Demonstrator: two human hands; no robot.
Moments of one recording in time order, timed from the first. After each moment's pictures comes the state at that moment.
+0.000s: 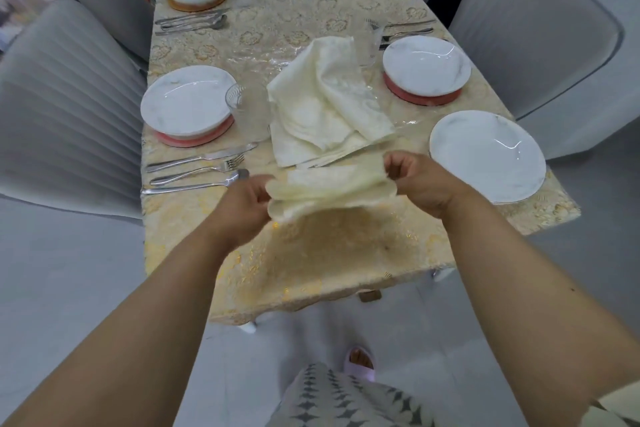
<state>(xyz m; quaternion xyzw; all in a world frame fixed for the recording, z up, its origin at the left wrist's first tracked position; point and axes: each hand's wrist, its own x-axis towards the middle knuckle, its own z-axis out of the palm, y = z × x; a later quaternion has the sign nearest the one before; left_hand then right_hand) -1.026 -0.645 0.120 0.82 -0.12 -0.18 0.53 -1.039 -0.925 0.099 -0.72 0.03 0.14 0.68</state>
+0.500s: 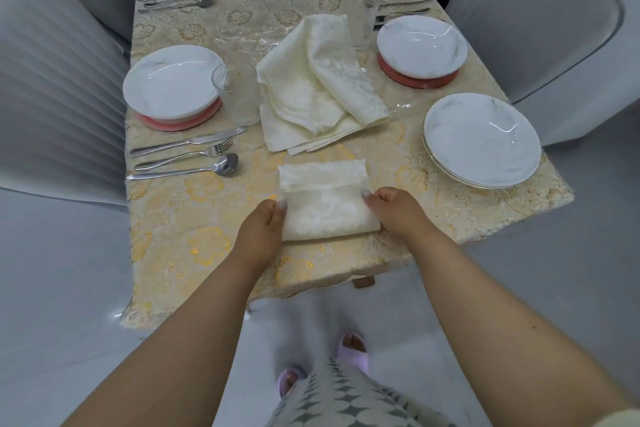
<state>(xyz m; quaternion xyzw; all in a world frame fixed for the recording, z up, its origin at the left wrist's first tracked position) -1.058 -0.662 0.038 0.87 0.02 -0.17 0.46 -1.081 -0.892 0.046 -0.82 0.23 0.12 0.51</state>
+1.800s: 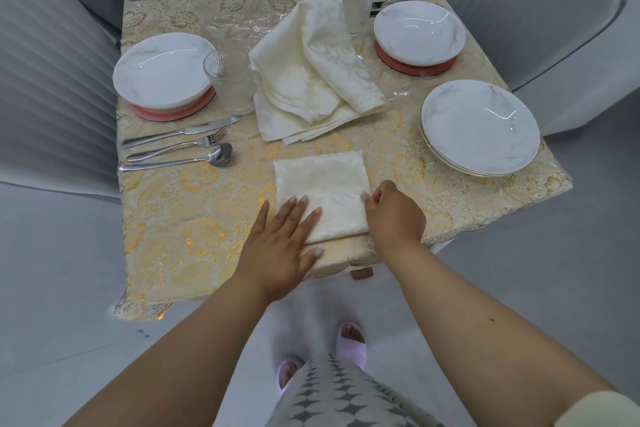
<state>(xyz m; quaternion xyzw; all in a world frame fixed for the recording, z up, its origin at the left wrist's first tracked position) -1.091 -0.660 -0.013 0.94 -0.35 -0.03 0.02 -1.099 -0.875 0.020 -0.95 0.26 0.00 0.18</state>
